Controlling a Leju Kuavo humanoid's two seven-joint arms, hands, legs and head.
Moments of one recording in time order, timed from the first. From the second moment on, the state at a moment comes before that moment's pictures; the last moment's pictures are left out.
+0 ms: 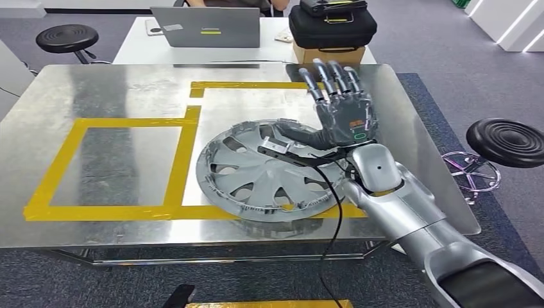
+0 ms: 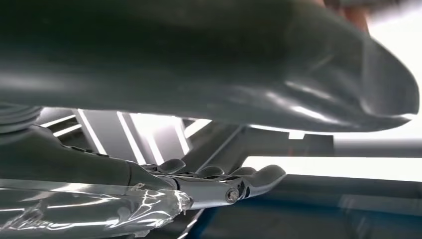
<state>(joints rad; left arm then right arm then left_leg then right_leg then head) -0.12 -0.28 0.86 -0.22 -1.03 0.00 -0.08 -0.70 -0.04 0.54 -1.08 1.31 -0.56 0.05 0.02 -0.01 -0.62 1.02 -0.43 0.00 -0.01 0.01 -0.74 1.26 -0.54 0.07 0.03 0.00</state>
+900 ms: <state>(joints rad) -0.09 -0.28 0.93 -0.22 -0.97 0.04 -0.13 -0.06 0.18 0.43 -1.97 0.39 -0.68 -0.68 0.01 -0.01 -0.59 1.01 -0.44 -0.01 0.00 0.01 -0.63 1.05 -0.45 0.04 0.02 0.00</state>
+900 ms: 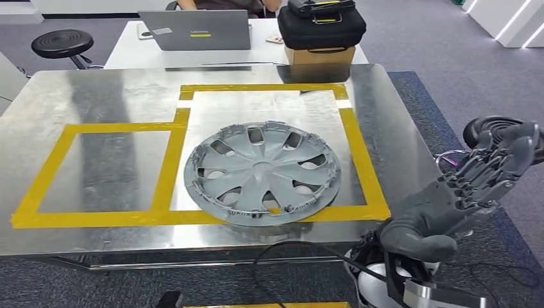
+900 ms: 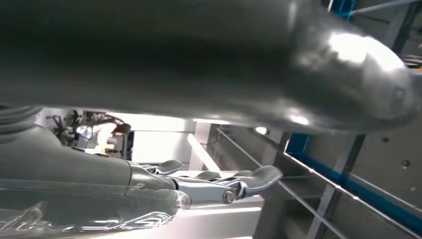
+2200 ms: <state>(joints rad) -0.09 -0.28 1.01 -0.22 -0.91 -0.03 -0.15 0.03 0.11 0.56 -2.03 0.39 -0.68 -0.64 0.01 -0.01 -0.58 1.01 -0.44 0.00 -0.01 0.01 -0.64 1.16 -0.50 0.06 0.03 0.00</state>
